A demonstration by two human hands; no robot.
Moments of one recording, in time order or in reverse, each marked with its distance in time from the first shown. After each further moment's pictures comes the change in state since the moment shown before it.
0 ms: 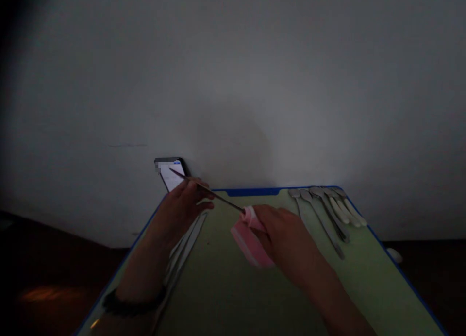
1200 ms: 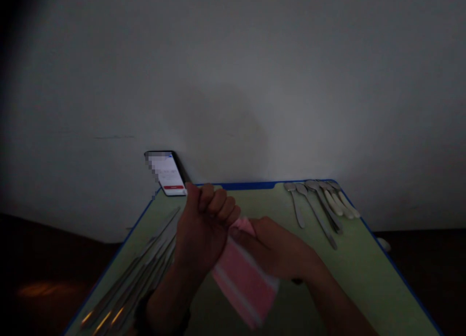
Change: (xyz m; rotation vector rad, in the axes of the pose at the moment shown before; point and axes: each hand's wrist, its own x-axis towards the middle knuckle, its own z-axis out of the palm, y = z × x) left_hand -0.033 -0.017 0.079 -0.513 -0.052 -0.099; right_hand 0.000 -0.004 0.008 0.414 -0.403 0.090
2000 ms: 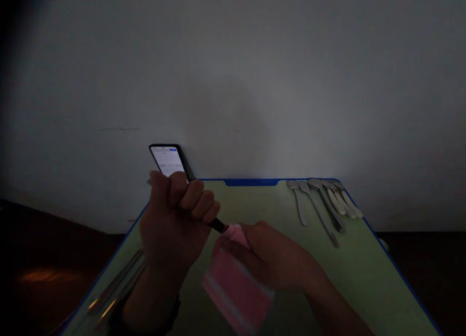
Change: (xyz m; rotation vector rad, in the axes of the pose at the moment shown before) left_hand -0.014 0.038 0.008 -0.104 -0.140 0.123; right_hand -0.008 -0.016 0.009 -0.037 -0.067 -0.015
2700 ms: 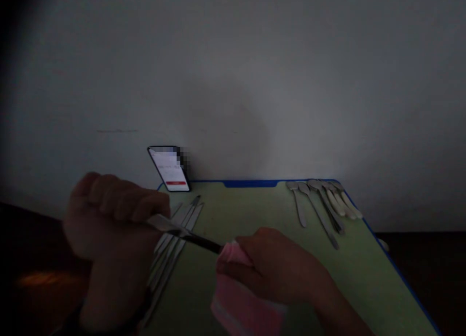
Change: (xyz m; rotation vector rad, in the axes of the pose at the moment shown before) left_hand 0.006 0.049 -0.032 -0.192 -0.102 0.198; right_hand -0.004 0.002 -0.005 -0.270 -0.039 -0.006
